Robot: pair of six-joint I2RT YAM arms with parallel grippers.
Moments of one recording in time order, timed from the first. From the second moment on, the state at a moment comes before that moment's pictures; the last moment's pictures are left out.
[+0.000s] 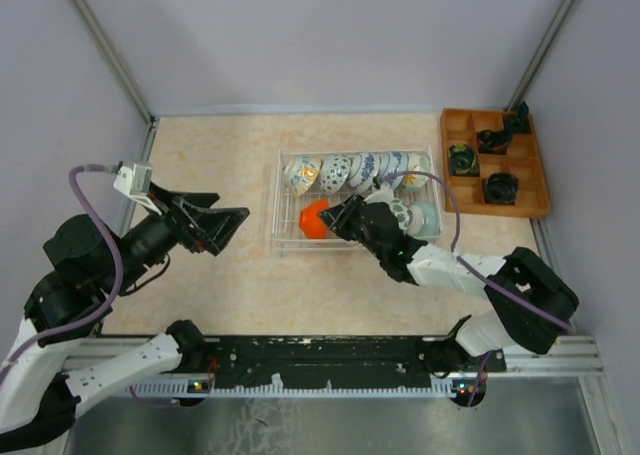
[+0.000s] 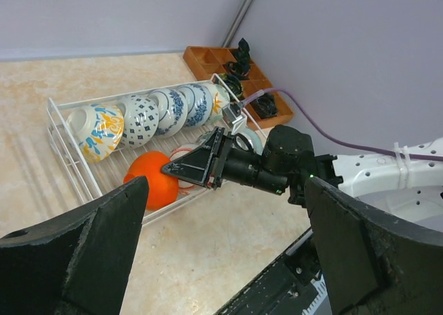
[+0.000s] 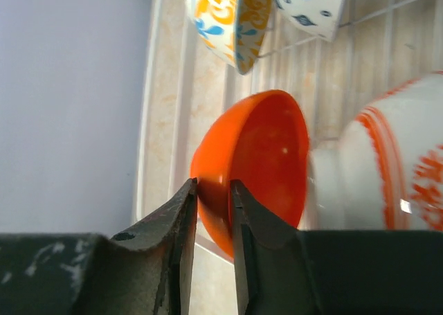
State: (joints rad) left arm -0.87 0.66 1.29 -0.61 -0.17 -0.44; right arm 0.80 1.42 0.62 0.54 0.19 1.08
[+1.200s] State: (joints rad) left arm -0.82 1.07 1.08 -0.49 -0.17 -0.49; right arm 0.81 0.88 0.72 -0.12 0.28 0.77
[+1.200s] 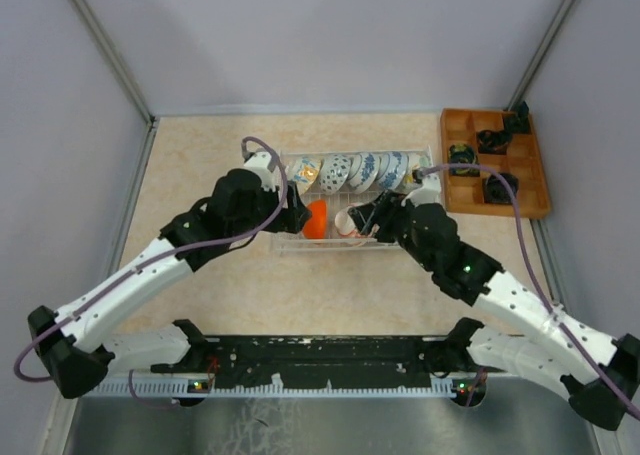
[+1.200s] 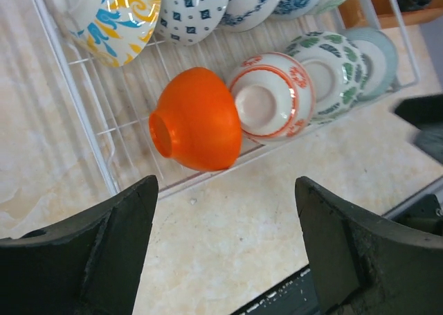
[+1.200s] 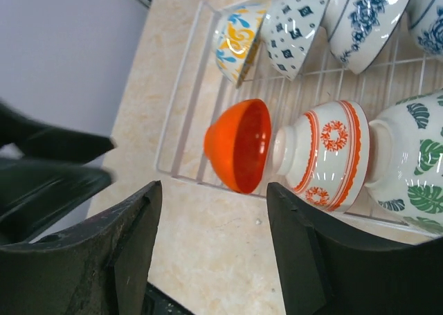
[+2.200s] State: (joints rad) left arm -0.73 1.49 1.03 -0.18 -0.04 -0.61; right arm 0.81 0.47 0.80 -0.57 0.12 0.72
